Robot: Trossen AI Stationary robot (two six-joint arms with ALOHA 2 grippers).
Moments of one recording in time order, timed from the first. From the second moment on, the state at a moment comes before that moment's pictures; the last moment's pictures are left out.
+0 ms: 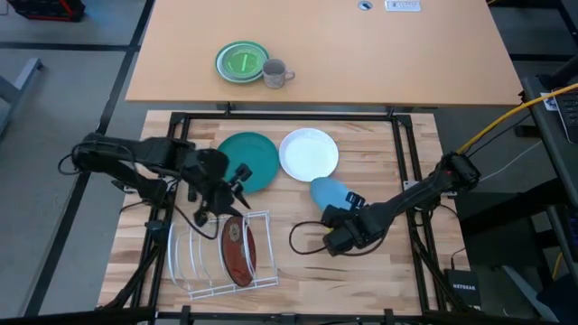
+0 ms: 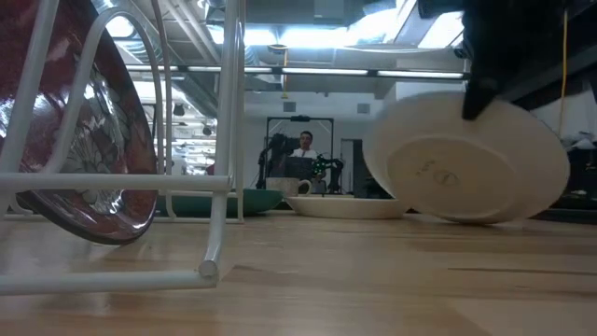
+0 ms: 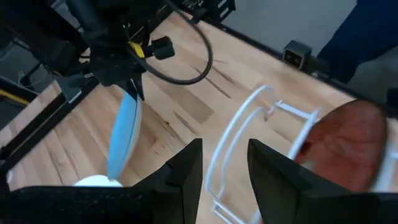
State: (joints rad) left arm -0.18 1.31 1.46 -0.90 0.18 0.63; right arm 0.49 1.69 1.30 -1.06 0.37 0.89
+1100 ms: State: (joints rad) left arm -0.19 1.36 1.46 -0.88 0.06 0.55; right arm 0.49 1.69 1.42 -0.81 0.43 0.75
